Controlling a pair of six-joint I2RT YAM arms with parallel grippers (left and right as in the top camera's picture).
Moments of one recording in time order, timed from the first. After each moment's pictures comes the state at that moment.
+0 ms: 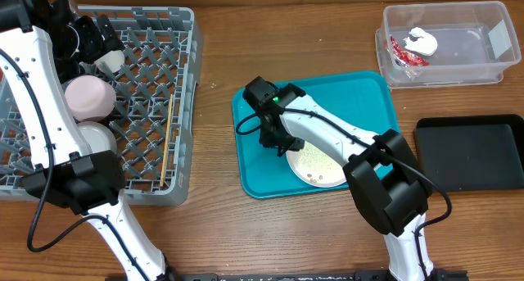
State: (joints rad) left arm 0.32 2.21 2.64 -1.69 0.23 -0.21; right arm 0.68 2.15 1.60 -0.97 0.10 0.84
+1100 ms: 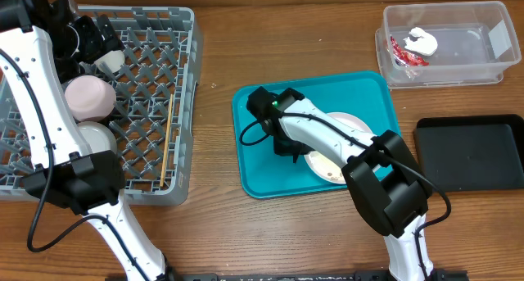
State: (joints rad) left arm 0.32 2.21 2.64 -1.69 0.23 -0.21; right arm 0.69 2.14 1.58 -1.12 0.31 0.72
